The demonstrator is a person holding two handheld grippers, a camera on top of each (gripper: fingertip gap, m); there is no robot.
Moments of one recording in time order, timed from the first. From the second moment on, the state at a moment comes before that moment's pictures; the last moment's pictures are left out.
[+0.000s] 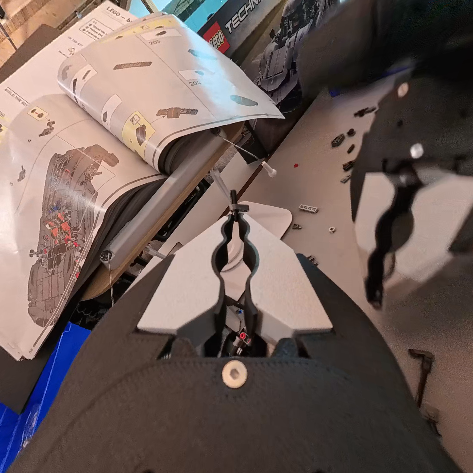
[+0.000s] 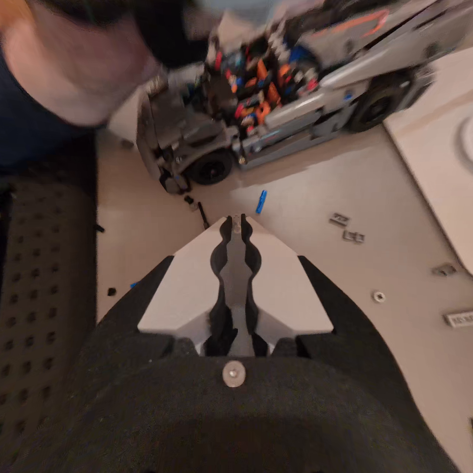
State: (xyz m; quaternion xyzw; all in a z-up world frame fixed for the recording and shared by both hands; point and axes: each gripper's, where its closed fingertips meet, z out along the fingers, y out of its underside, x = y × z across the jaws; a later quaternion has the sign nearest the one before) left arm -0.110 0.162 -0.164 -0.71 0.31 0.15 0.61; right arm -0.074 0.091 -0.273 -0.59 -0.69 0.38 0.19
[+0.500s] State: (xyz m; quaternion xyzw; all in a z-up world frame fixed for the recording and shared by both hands) left arm -0.052 0.147 -0.161 -0.65 0.41 0.16 0.62; right arm -0.028 0.146 -0.142 -0.49 -0.49 0.66 0.29
